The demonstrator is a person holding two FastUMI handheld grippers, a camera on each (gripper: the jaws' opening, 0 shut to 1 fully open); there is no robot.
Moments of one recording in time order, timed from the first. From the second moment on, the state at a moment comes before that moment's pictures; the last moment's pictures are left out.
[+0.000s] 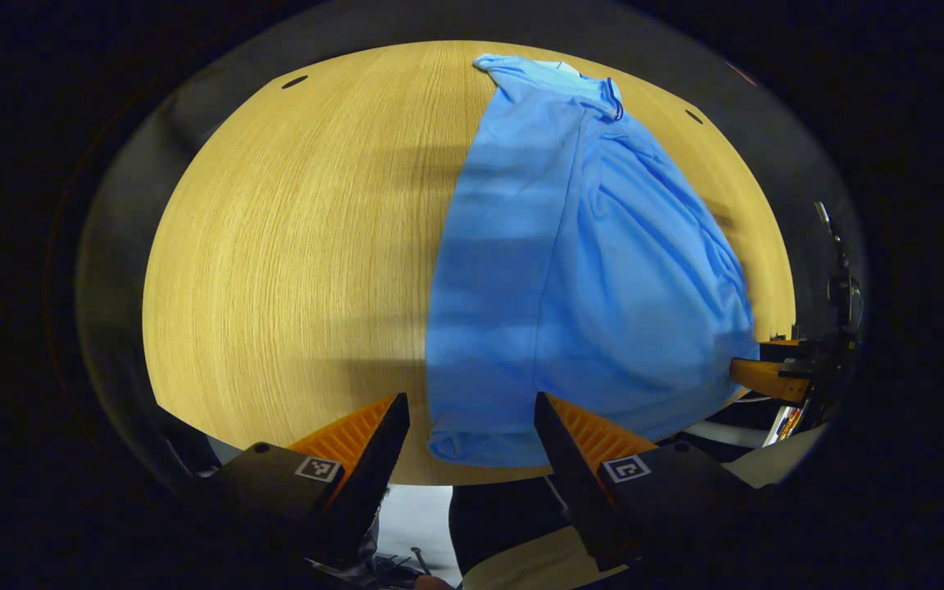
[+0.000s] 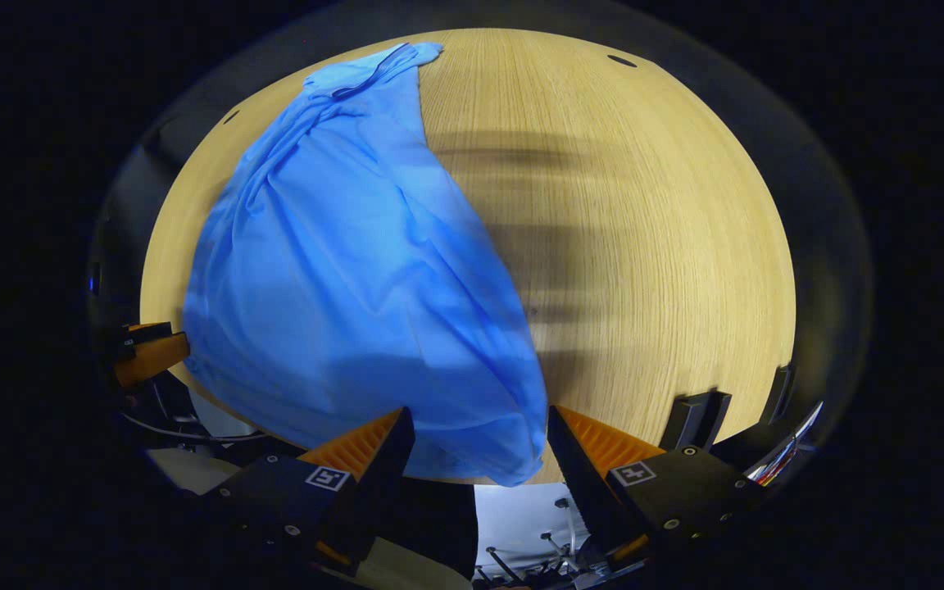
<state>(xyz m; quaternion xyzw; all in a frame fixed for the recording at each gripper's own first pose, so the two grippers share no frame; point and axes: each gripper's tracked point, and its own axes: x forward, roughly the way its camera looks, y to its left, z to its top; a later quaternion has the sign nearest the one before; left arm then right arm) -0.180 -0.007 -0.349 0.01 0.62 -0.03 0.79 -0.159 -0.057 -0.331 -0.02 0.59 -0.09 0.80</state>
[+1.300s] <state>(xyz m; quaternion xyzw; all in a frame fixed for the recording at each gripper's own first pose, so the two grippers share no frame) -0.152 -0.020 -0.350 -0.04 0.62 -0.02 0.79 -0.114 -0.041 -0.304 -0.01 0.55 -0.07 0.83</state>
